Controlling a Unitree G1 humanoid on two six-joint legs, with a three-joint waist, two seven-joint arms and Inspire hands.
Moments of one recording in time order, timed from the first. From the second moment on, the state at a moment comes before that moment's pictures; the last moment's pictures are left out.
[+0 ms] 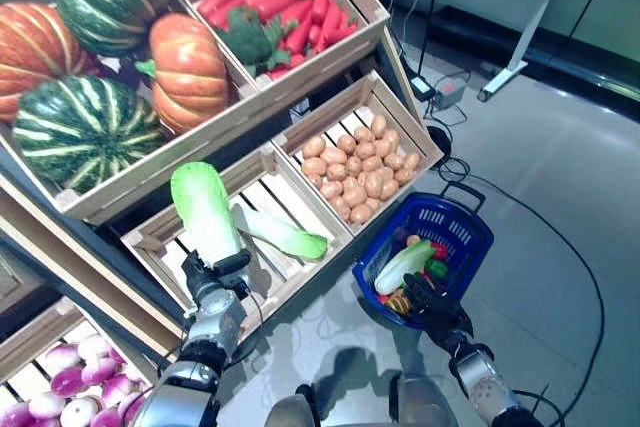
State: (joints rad) left arm -0.29 0.28 -0.12 0.80 -0.64 -0.16 0.60; right arm -0.01 -0.23 0.28 0.64 1.22 -0.17 0.14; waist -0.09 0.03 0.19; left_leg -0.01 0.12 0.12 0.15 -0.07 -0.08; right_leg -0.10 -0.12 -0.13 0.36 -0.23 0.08
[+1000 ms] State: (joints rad) left arm -0.05 0.45 -0.31 0.24 0.14 -0.23 0.31; right arm -0.07 -0.27 0.24 0.31 1.07 -0.11 0.30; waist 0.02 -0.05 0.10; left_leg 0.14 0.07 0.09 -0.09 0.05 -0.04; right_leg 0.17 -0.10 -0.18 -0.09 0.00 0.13
